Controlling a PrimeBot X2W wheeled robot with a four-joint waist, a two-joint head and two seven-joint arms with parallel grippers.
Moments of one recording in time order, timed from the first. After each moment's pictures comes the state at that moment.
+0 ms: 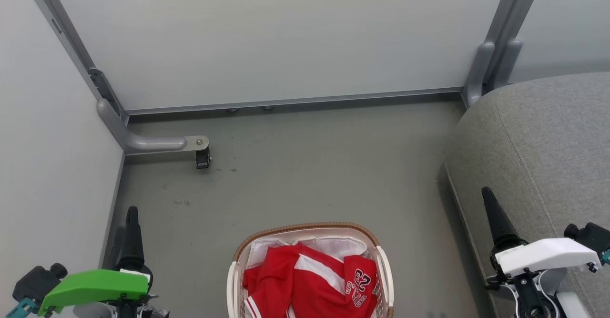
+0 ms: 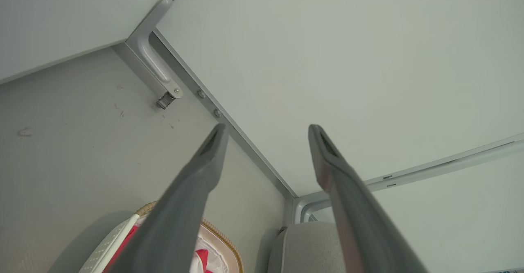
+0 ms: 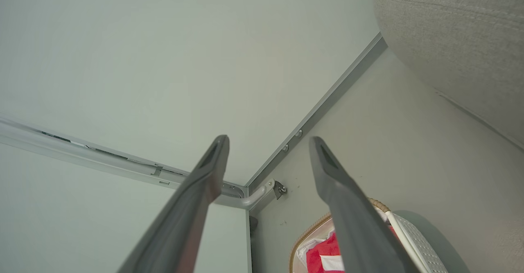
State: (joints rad) left arm -0.05 0.04 0.09 0.26 -1.08 -0.13 -0.01; right arm -0.09 -0.08 -0.03 0.25 1.13 0.13 -0.01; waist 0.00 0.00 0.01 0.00
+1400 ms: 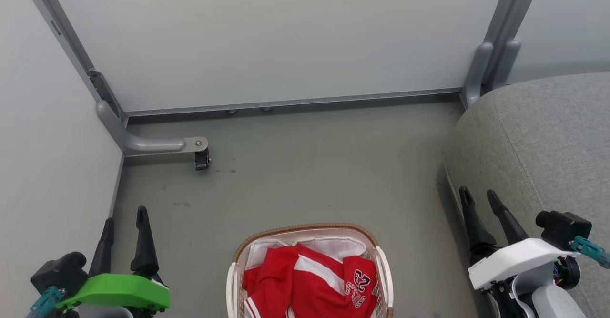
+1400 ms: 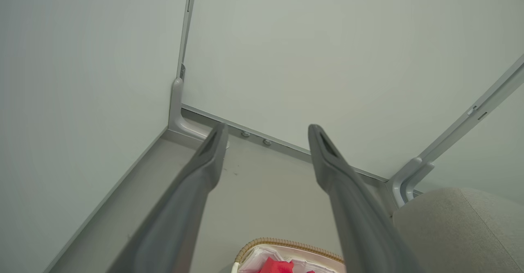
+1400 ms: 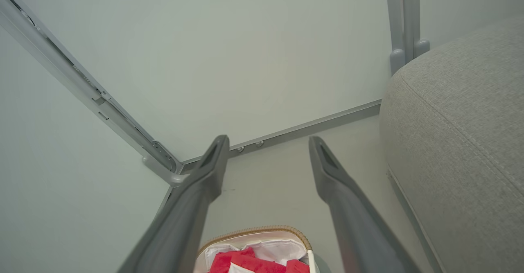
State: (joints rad) left arm -0.02 0.06 0.06 0.22 -0.50 -0.12 -0.14; right arm -0.09 -0.11 0.06 0.23 0.59 0.13 -0.14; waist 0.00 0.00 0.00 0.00
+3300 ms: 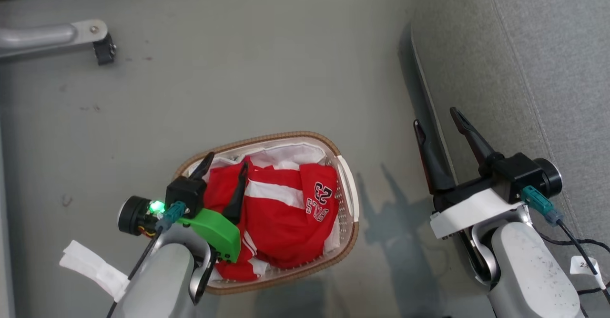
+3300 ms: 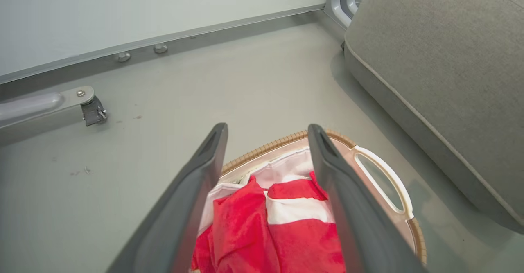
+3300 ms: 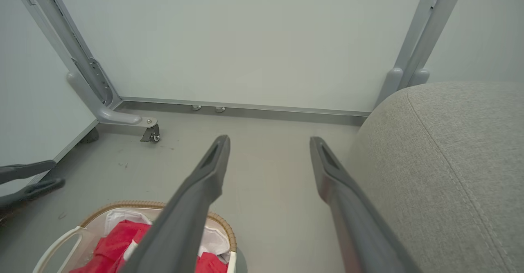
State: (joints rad) left arm -0.41 0.12 -0.40 0.62 -0.23 -0.13 -0.26; right arm -0.30 -0.08 0.16 0.18 0.14 0.13 -0.26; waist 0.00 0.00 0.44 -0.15
